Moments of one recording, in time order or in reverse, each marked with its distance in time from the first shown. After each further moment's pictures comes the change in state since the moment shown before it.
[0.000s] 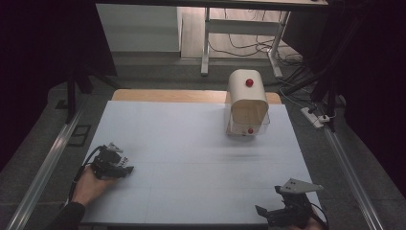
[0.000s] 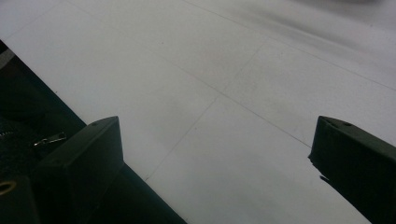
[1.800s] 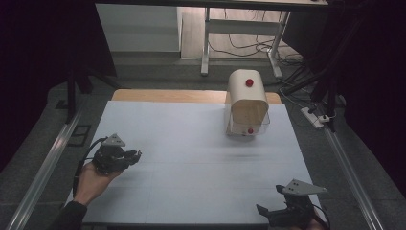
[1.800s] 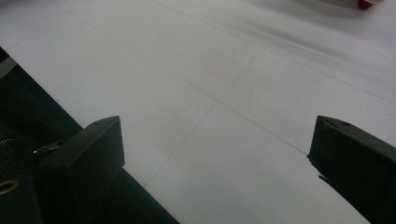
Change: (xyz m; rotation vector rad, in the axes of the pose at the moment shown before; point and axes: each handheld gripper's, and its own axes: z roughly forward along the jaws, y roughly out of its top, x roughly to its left) left arm -0.036 0.033 -0.056 -0.204 -0.133 0.084; right arm 0.001 -0.002 -0.005 -0.050 -0.009 -0.007
